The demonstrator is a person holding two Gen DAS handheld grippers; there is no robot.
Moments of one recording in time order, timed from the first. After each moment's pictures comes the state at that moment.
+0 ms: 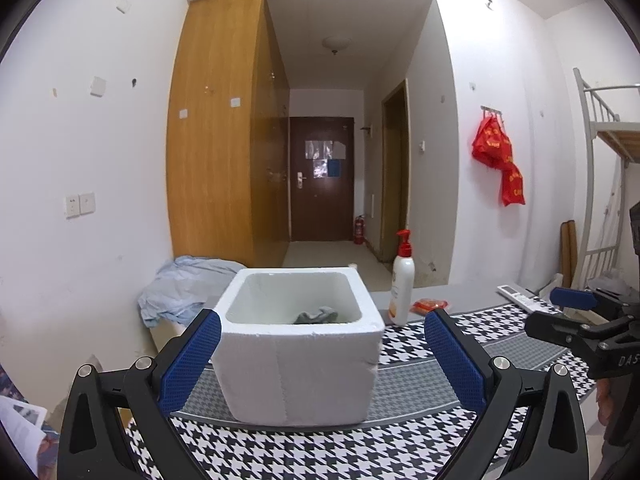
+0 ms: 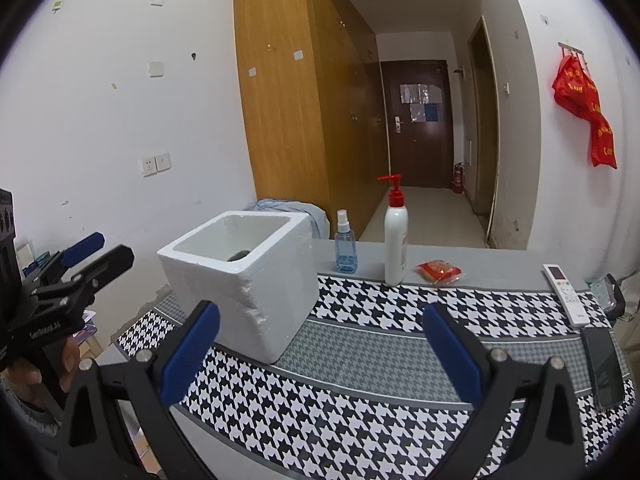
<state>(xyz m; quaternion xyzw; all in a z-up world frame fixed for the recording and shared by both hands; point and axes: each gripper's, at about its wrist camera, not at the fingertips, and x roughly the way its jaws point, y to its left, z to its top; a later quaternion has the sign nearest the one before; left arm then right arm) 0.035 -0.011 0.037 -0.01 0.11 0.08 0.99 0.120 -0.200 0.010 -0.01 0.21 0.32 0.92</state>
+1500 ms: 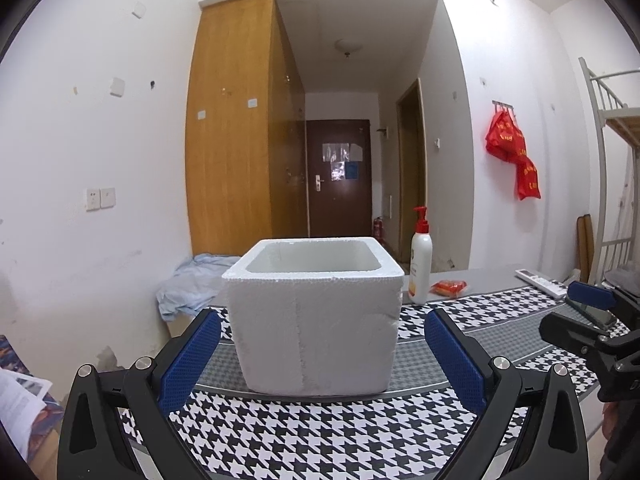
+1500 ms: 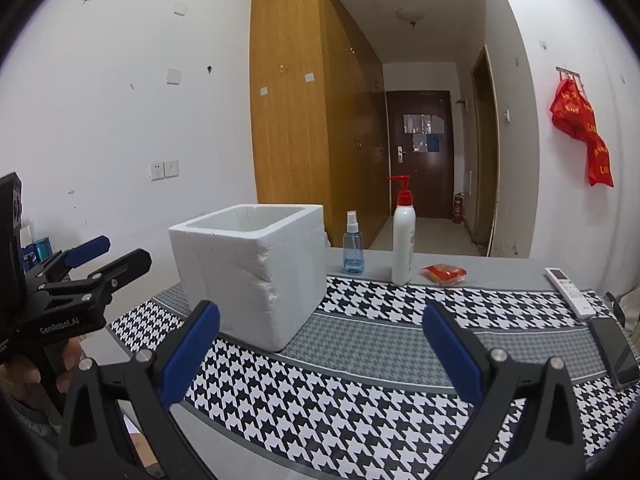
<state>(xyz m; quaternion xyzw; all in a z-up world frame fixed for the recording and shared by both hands) 0.012 -0.012 -0.013 0.00 0.11 0.12 0.99 0.083 -0.194 -0.038 -0.02 0.15 0.32 0.93</state>
